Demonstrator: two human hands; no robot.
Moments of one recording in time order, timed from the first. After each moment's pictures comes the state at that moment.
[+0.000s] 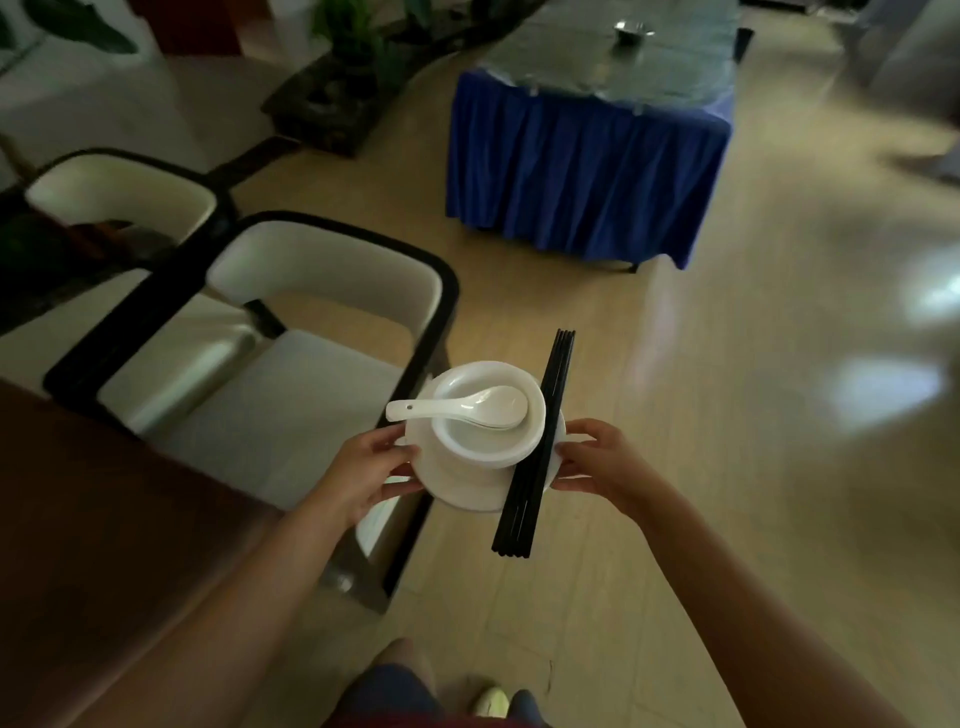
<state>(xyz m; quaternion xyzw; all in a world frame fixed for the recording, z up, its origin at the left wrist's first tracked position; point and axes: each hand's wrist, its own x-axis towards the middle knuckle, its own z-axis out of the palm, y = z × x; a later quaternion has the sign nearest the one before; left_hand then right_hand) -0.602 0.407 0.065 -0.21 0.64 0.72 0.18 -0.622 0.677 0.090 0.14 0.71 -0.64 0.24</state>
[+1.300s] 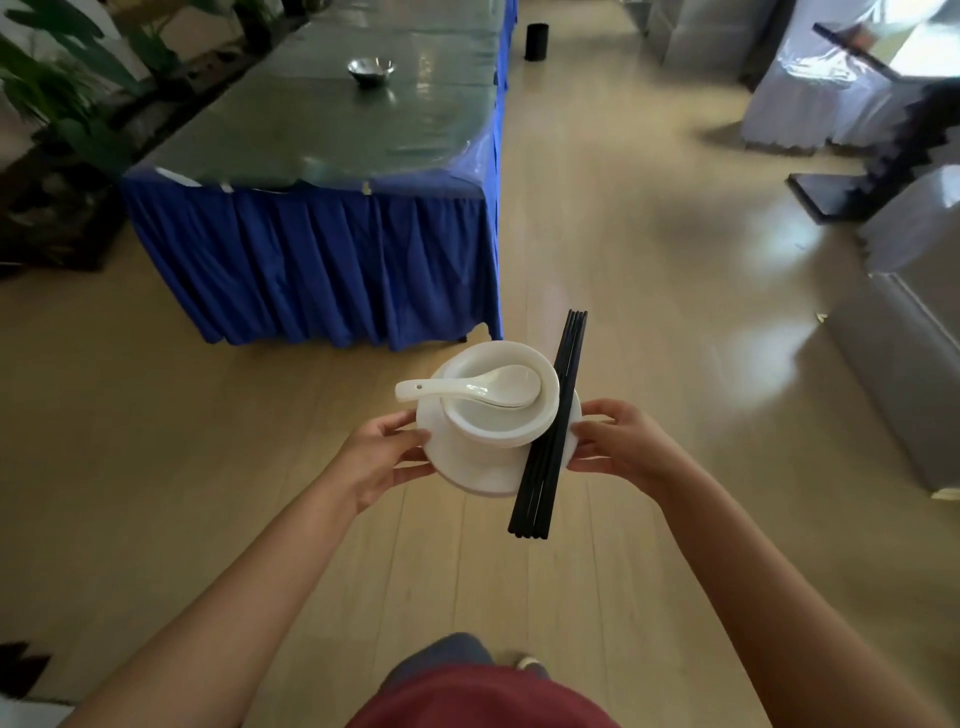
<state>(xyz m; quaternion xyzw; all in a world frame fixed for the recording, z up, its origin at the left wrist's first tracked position) -1.174 0.971 0.093 -0.10 0.66 0.69 0.29 -1.112 1.232 0.107 0.25 0.69 -0.67 0.13</state>
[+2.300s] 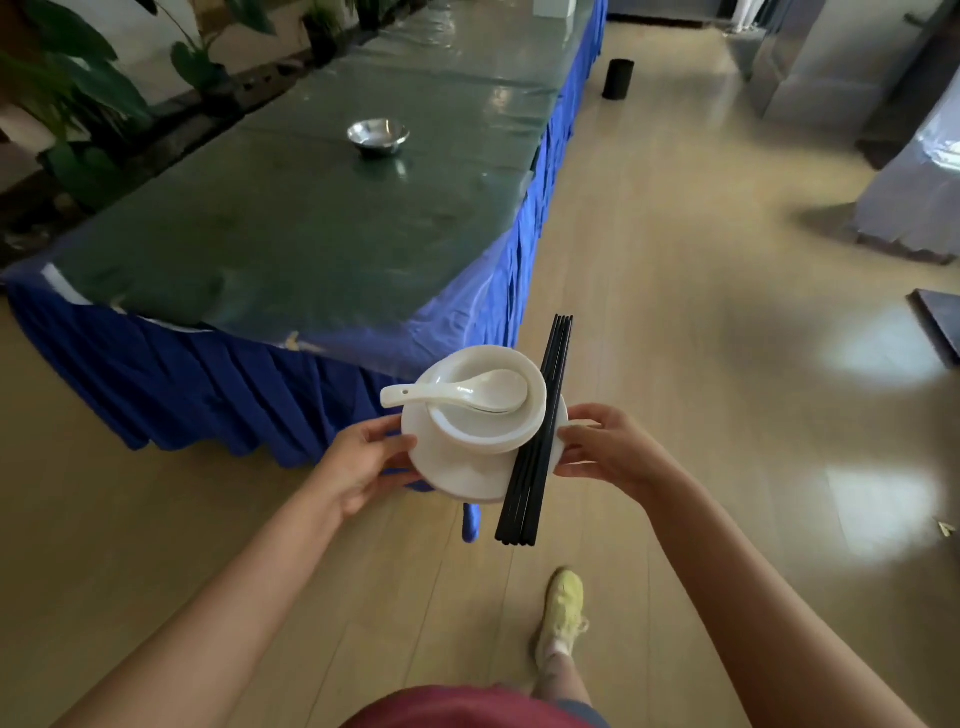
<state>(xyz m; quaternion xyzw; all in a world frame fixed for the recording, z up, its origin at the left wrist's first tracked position) -1.708 1.214 0.103 -0.17 0.64 0.72 0.20 -1.700 1.483 0.116 0.17 0.71 -0.65 0.20</state>
